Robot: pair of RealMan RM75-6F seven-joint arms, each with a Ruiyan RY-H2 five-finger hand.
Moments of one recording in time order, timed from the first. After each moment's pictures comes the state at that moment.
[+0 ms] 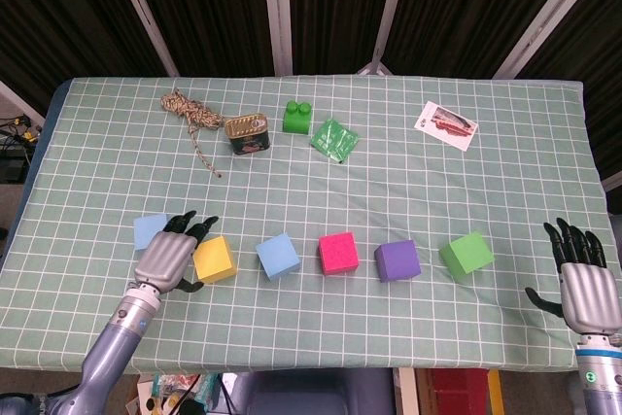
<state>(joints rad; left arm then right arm) -0.52 -1.37 -0.17 -2.04 0.90 1.14 0.81 0.09 -1.14 0.10 -1.64 -1.37 1.43 -0.14</state>
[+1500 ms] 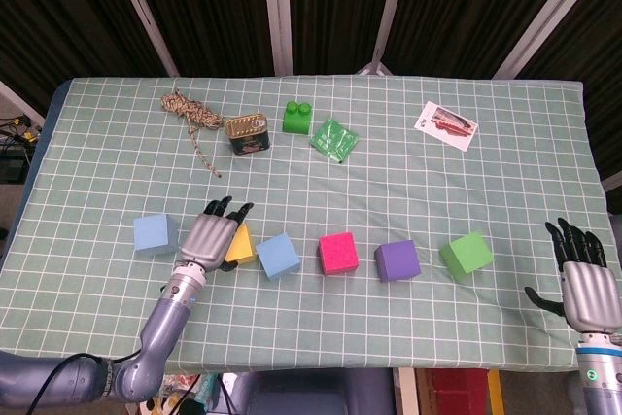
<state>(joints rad) -0.74 -1.59 -0.22 -1.81 0.73 1.18 0.90 0.09 -1.13 0.11 -1.65 -1.34 1.40 -0.10</state>
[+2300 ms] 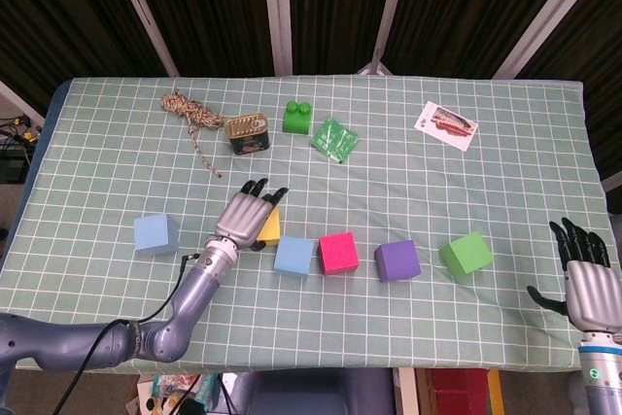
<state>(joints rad) -0.93 -1.66 -0.27 -1.59 0.72 0.98 0.84 0.10 -1.13 0.12 -1.65 -1.32 1.39 -0.08</state>
